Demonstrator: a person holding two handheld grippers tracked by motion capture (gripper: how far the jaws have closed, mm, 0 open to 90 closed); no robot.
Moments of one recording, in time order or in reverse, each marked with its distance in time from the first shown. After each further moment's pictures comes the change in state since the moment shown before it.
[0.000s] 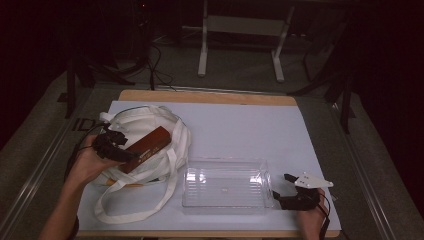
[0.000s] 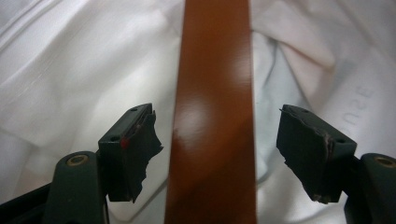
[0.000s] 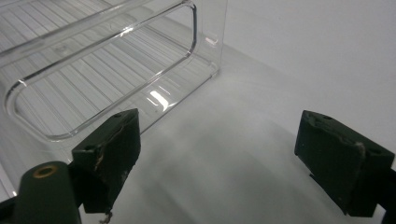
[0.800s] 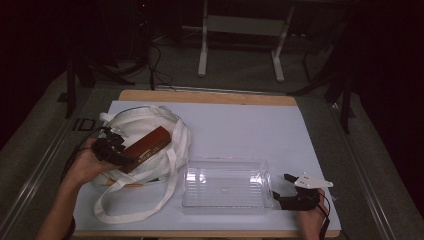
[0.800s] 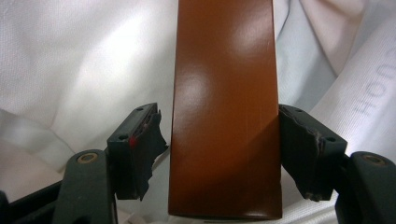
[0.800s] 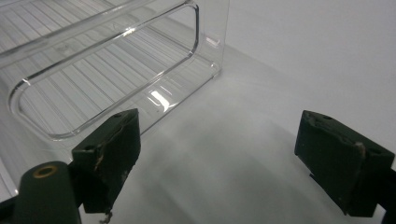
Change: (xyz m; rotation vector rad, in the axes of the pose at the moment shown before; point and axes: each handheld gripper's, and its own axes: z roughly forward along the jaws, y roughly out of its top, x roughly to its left) left arm 0.007 -0.011 0.013 0.135 -0.025 0.028; right arm 0.000 0.000 0.000 0.000 0.003 -0.007
